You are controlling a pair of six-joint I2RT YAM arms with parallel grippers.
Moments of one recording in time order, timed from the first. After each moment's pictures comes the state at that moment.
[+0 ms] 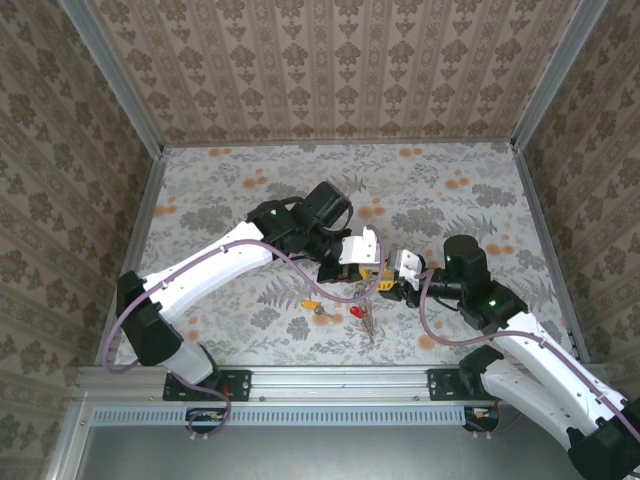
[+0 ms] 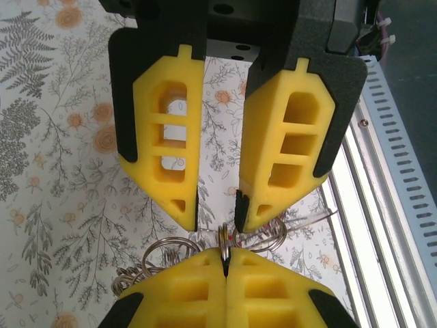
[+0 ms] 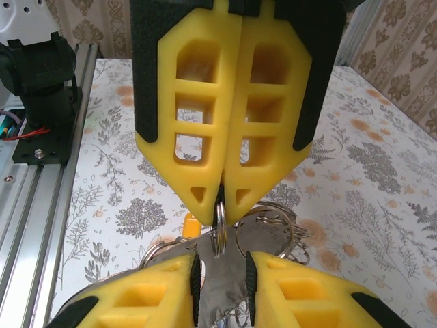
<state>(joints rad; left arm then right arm) -0.99 1.56 1.53 -0.95 0.52 0.67 0.47 0.75 0.57 -0.24 -0.68 -0.48</state>
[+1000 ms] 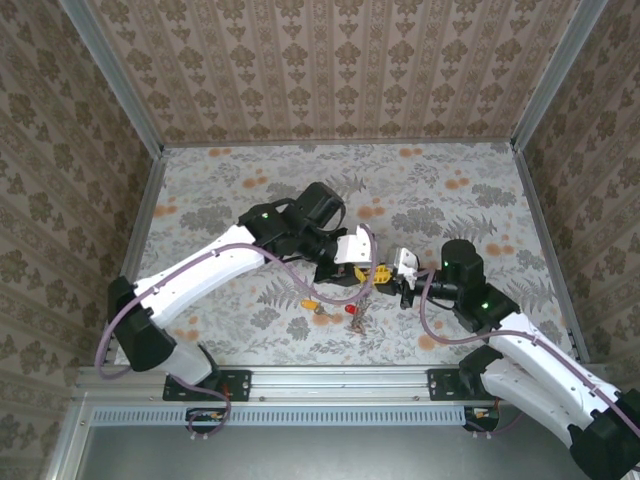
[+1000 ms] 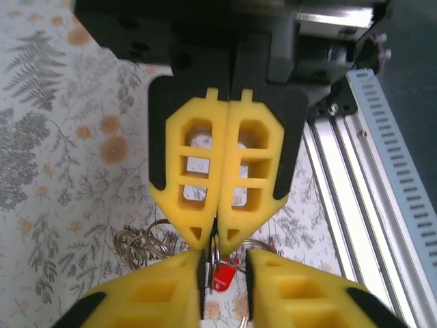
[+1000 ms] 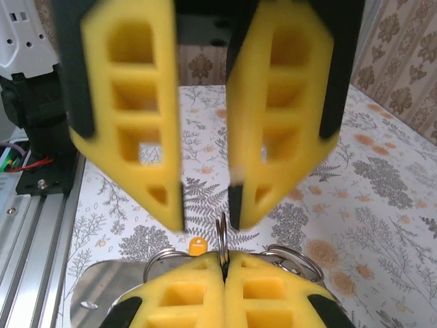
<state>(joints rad) -0.96 1.49 1.45 -0.87 0.56 0.66 0.50 0.76 0.48 -0.01 -0.69 -0.33</state>
